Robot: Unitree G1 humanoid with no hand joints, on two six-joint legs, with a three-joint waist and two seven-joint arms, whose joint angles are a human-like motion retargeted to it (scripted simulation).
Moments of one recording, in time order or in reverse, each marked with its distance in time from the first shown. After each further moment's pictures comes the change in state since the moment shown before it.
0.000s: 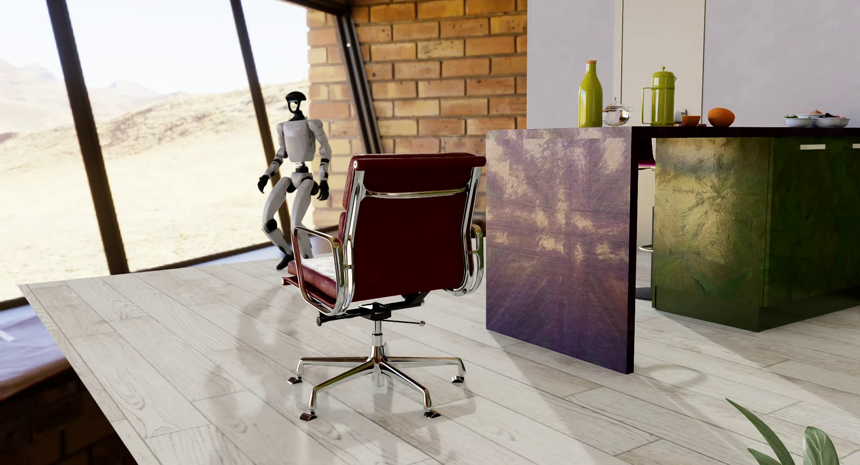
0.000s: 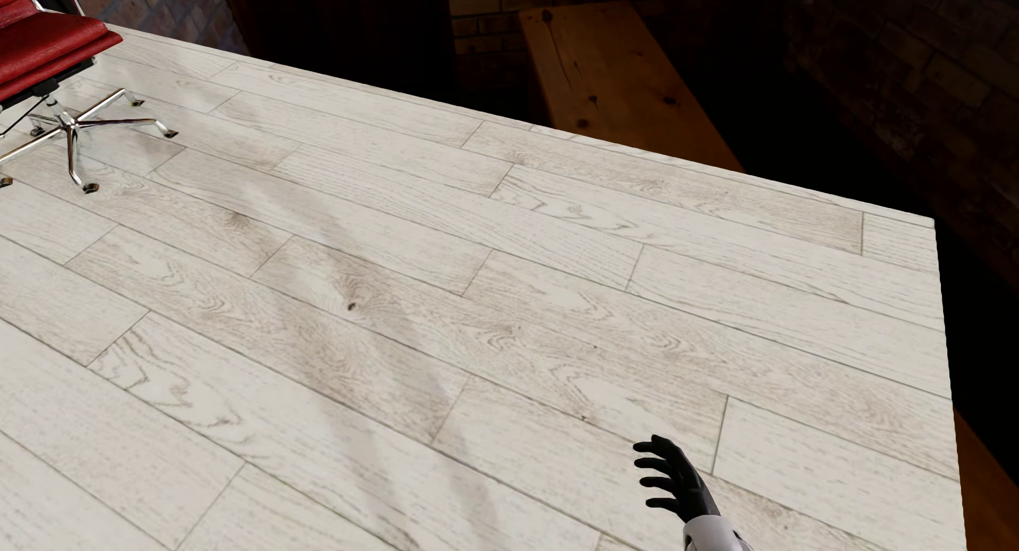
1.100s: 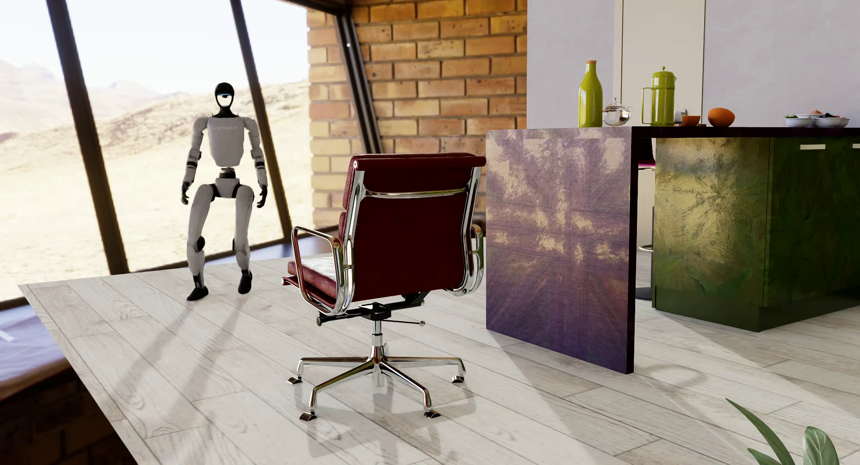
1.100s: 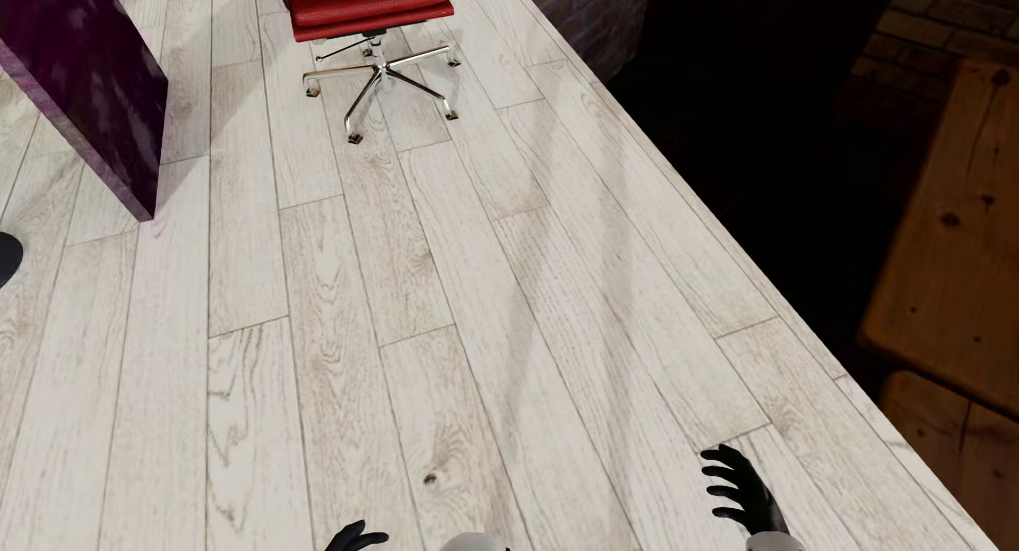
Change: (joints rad) body -0.047 0.063 0.064 -0.016 0.009 -0.016 -0.005 -0.102 0.030 0.338 -0.400 -0.092 0.049 0.073 -0.129 -0.044 -0.121 -0.009 -0.032 0.071 -0.067 -0.098 0.001 -0.106 0.051 -0.099 -0.049 -0.179 -0.047
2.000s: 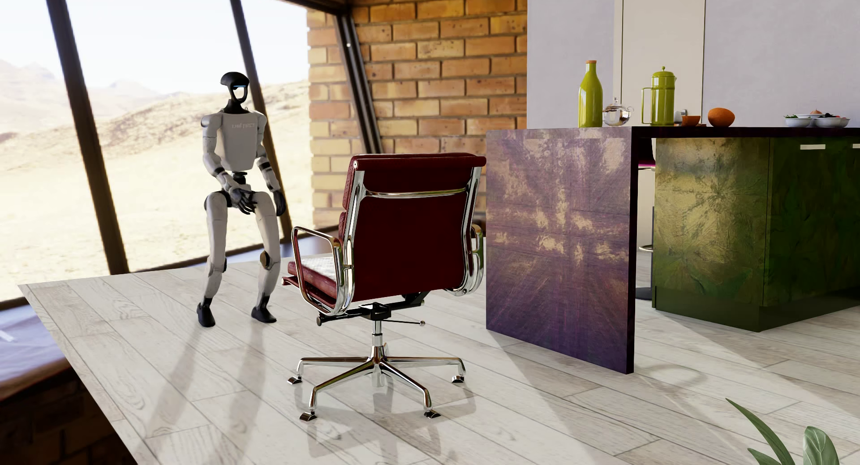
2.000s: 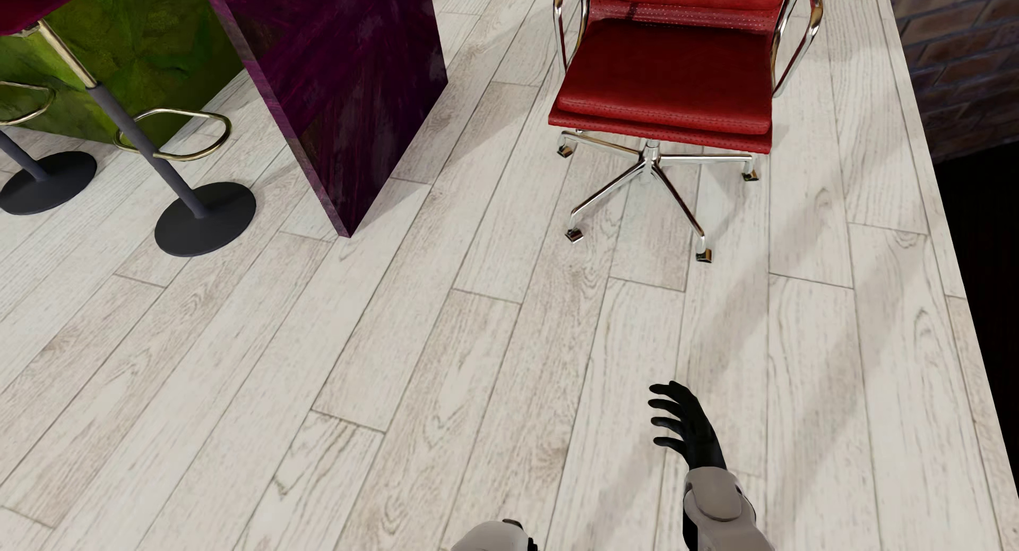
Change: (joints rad) body -0.043 0.067 0.077 0.031 0.030 0.056 0.002 0.045 -0.011 -0.340 0.195 0.104 -0.160 -0.027 -0.064 0.014 0.109 0.019 0.004 -0.035 0.061 0.051 0.007 0.063 0.056 0.049 -0.020 0.062 -0.078
